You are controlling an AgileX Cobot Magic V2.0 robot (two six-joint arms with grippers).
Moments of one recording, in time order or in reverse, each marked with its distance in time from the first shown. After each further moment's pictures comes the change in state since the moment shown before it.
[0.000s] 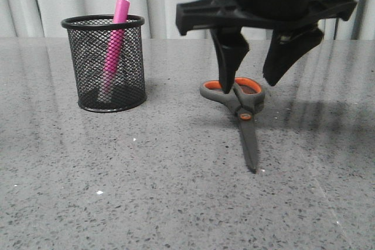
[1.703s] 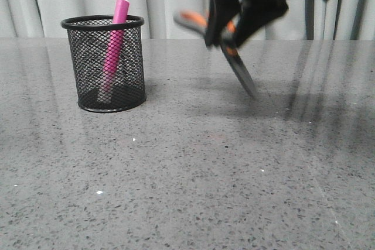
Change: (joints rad) left arm 0.000 0.000 0.000 -0.002 -0.033 0.000; right arm -0.021 -0.097 0.039 -0.004 -0.259 0.043
